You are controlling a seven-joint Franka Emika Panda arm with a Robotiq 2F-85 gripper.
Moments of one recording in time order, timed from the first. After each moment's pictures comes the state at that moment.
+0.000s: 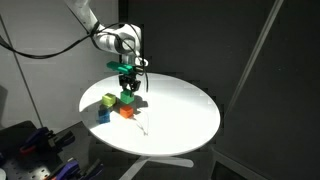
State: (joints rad) arm 0.02 0.38 -0.02 -2.04 -0.07 2.29 0.04
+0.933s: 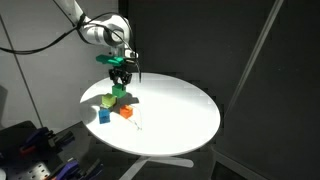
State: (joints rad) arm 0.09 0.28 0.01 -2.12 -0.11 2.29 0.04
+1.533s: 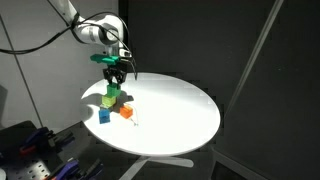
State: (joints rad) arm 0.12 0.28 0.04 -2.13 -0.13 2.27 0.04
